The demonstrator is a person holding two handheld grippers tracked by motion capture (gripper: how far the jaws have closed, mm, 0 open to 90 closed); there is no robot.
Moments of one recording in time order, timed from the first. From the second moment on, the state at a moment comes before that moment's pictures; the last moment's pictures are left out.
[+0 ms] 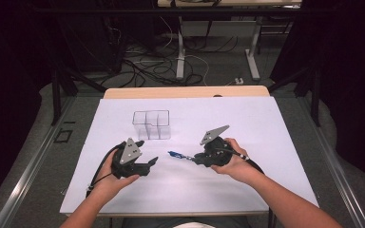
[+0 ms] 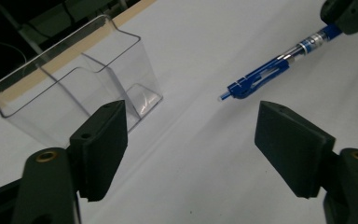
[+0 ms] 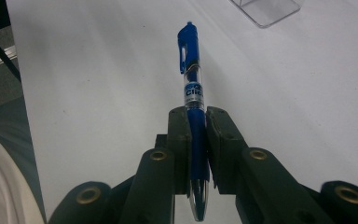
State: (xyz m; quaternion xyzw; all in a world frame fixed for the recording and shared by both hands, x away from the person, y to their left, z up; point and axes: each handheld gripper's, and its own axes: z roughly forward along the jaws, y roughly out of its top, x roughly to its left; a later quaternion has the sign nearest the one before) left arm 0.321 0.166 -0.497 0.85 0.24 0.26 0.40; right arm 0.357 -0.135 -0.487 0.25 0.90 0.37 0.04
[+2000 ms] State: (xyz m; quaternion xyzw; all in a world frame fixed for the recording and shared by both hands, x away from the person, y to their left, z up) left arm 0.301 0.075 -0.523 0.89 -0.09 0.39 0.21; right arm 0.354 -0.118 -0.488 0.24 0.90 0.36 0.02
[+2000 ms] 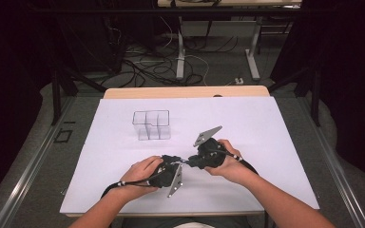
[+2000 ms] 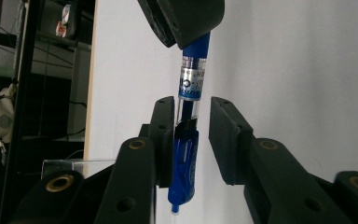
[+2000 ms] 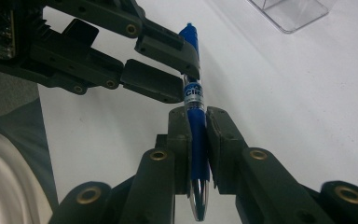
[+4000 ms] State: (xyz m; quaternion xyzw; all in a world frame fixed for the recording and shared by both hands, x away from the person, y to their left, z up) left arm 0.353 0.127 -0.477 0.86 0.12 0.35 0.35; right arm 0.359 -0.149 -0.490 0.29 0.85 0.43 0.10
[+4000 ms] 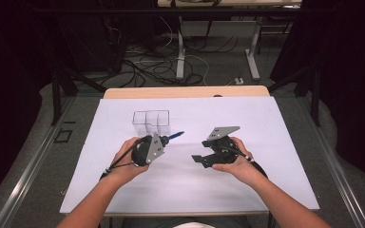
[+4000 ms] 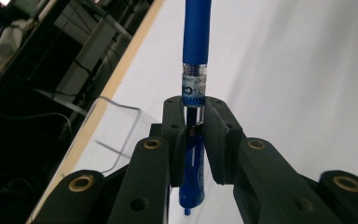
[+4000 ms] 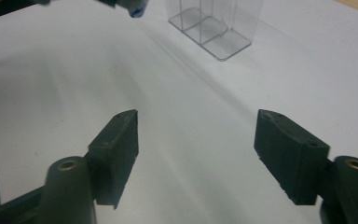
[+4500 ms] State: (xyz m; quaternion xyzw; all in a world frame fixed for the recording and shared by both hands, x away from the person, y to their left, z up) left arm 0.401 0.173 -0.449 0.76 0.31 0.28 0.49; right arm 0.359 -0.164 -0.495 0.32 0.82 0.45 0.15
